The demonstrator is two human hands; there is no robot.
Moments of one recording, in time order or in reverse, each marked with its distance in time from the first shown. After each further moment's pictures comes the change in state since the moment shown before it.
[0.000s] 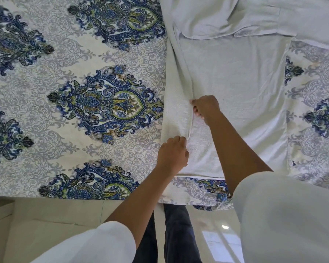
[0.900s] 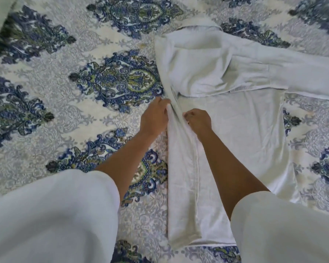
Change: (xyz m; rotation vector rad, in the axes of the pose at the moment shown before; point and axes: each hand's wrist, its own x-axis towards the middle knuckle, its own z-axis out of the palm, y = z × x) left_hand 0.210 -0.086 -0.147 -0.207 0.278 0.000; right_hand 0.061 -0.106 0.009 -0.089 0.120 -0.192
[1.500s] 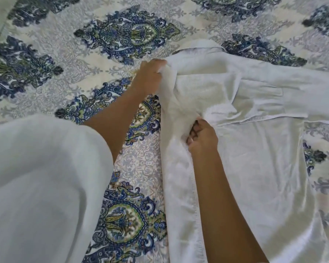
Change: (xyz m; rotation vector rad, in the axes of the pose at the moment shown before) left_hand 0.216 -0.006 -0.047 -0.080 -0.125 -0.012; right_hand 0.068 -0.040 -0.008 1.398 0.105 0.593
